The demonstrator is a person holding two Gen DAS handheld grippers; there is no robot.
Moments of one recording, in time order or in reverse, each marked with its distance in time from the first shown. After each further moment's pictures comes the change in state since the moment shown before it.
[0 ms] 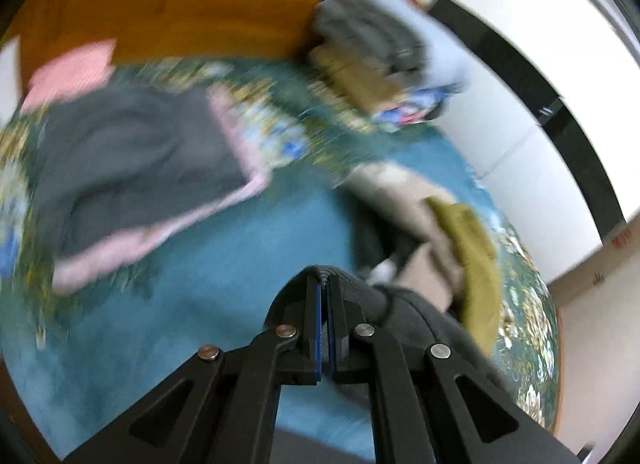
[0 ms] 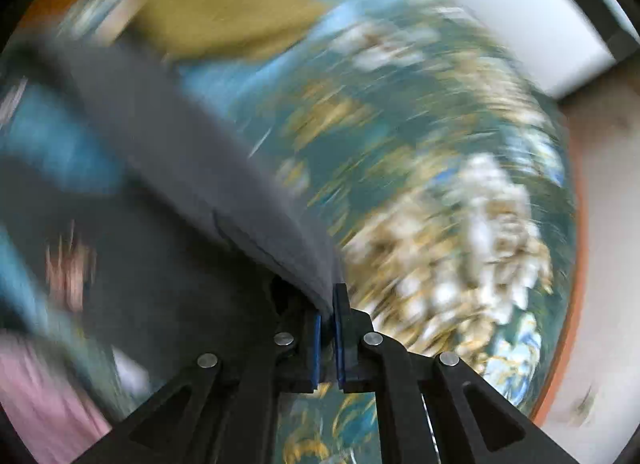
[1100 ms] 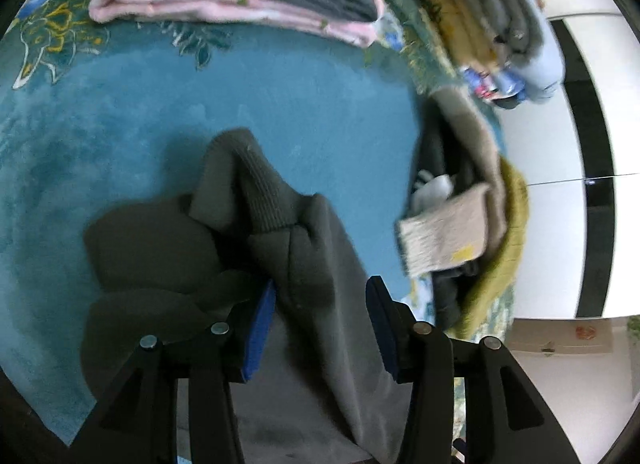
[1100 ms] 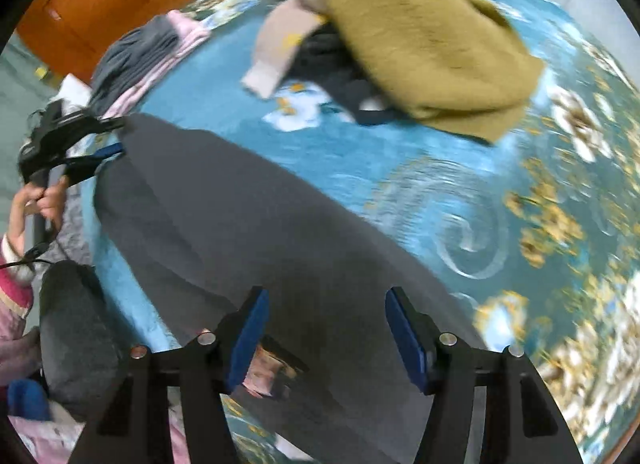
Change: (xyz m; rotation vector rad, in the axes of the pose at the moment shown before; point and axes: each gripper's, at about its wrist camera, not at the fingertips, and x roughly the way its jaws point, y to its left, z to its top) left arm 0.045 0.045 -0.096 -0.415 0.294 -0.018; right arm -0.019 0.120 0.124 -0.147 -0.104 0.475
